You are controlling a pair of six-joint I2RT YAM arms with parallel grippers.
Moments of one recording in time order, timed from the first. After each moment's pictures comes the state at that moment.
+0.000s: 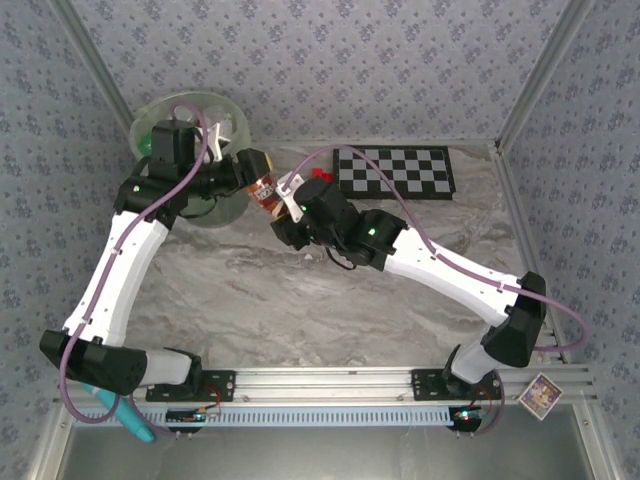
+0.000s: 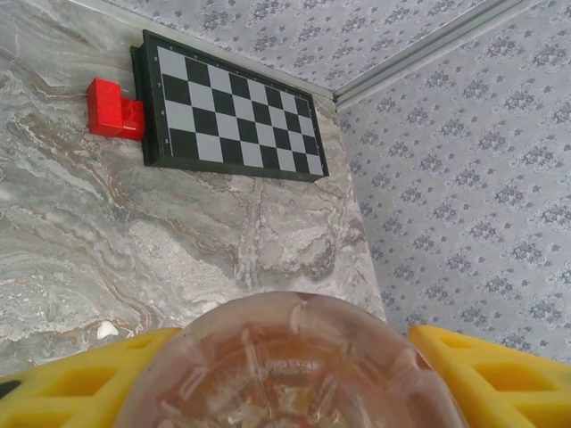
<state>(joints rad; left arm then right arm) -0.30 1.33 1.56 -0.76 0.53 -0.66 1.01 1.55 1.56 -0.56 0.17 0.13</state>
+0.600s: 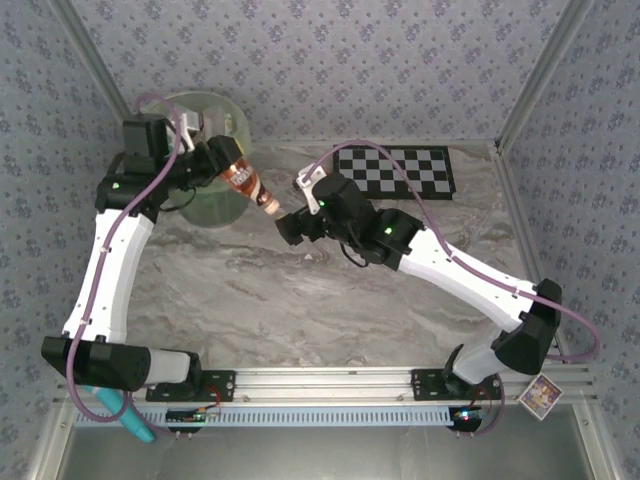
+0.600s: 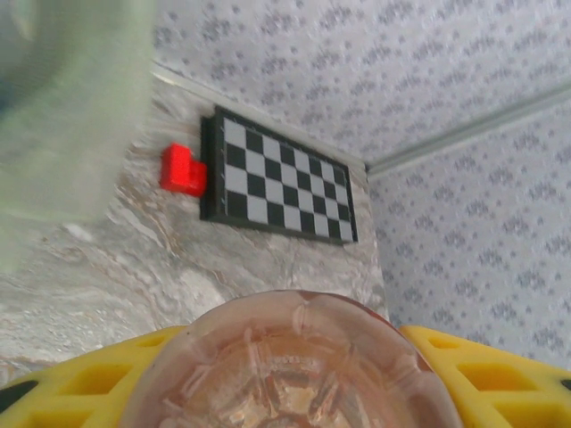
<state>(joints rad) -0.12 1.33 1.59 -0.76 0.50 -0.70 0.95 1.47 1.48 -0.53 0.24 0.15</state>
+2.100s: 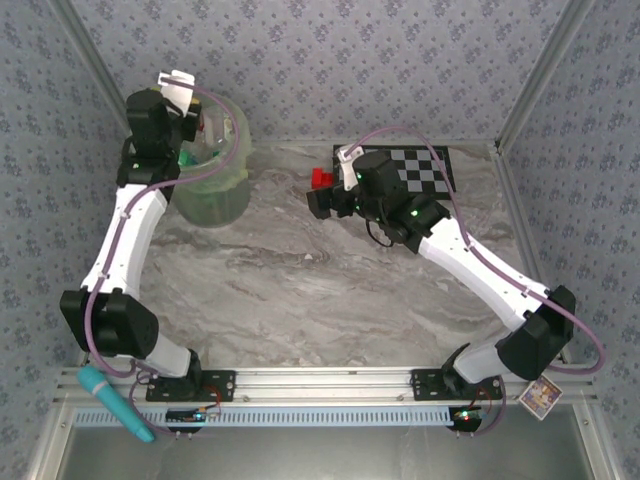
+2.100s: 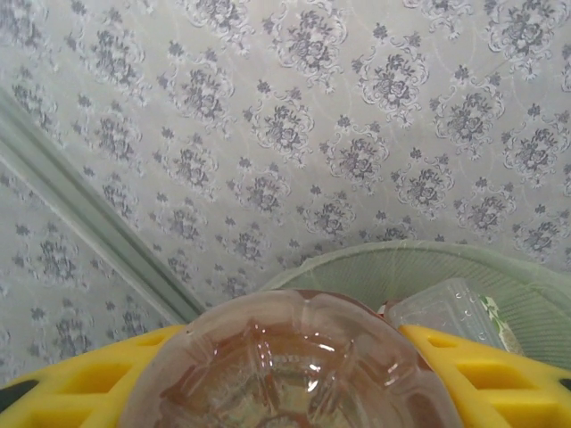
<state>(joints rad) -0.10 1.51 1.56 -0.16 -0.19 0.41 0.71 1.43 1.41 -0.47 0.08 0.19</state>
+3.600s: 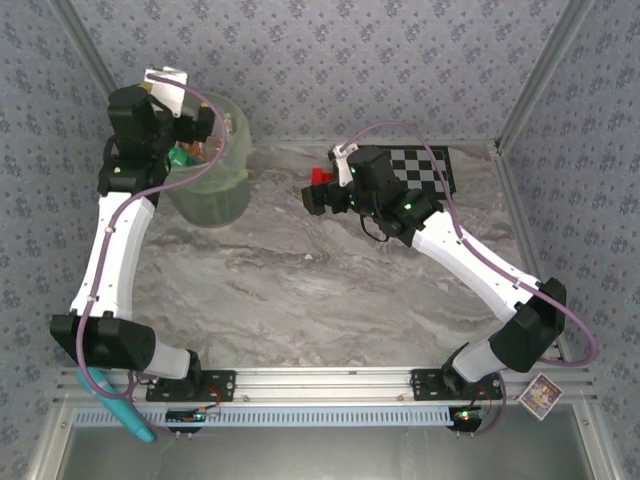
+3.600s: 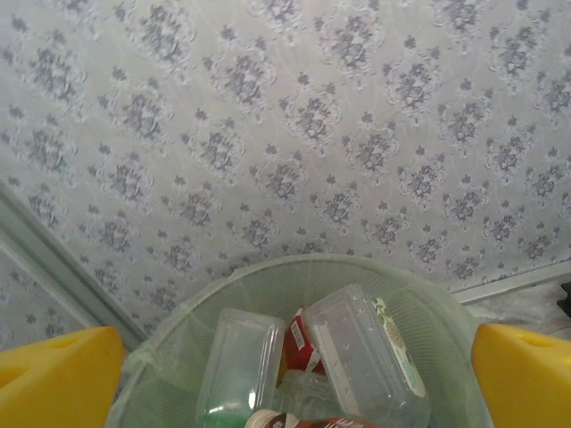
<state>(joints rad) -0.08 1.43 1.67 -0.38 -0.01 0.24 0.71 1.48 1.46 -0.48 0.04 0.24</state>
